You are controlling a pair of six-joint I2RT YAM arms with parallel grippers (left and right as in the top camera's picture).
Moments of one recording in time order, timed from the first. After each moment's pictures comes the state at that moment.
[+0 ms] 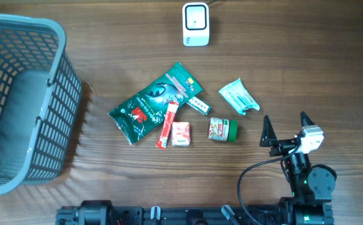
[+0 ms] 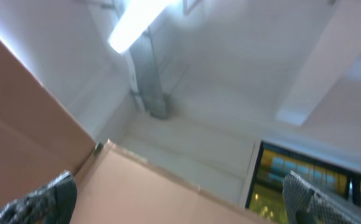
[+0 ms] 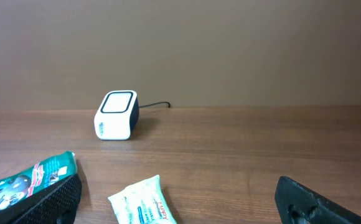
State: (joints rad) left arm -0.01 0.01 1.23 -0.24 -0.37 -0.23; right arm -0.04 0.01 0.01 0.01 -0.16 0.07
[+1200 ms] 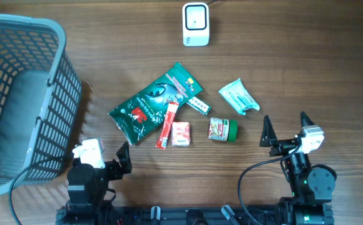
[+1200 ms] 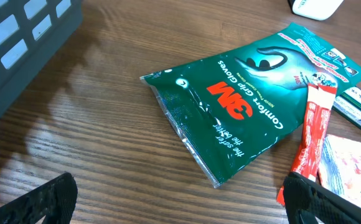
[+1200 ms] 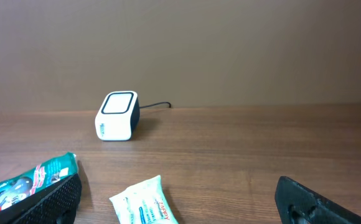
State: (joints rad) left arm -0.01 0.01 0.18 -0.75 0.04 -0.25; right arm -0.04 0.01 0.01 0.01 -0.16 0.08
